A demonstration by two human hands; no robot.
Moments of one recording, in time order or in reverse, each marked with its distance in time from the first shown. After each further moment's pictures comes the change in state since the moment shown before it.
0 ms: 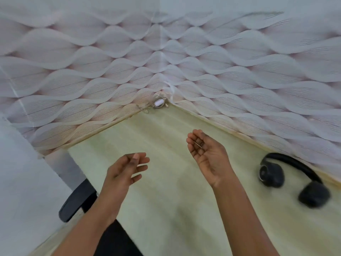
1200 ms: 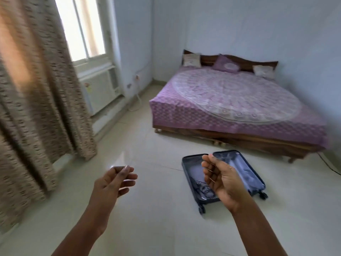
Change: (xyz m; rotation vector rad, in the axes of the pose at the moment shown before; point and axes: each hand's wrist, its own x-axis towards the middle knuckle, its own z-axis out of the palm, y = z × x) left_hand -1.021 -0.017 0.336 0.136 -2.011 -0.055; right_hand -1.206 0.044 -0.404 0.425 1.682 -1.024
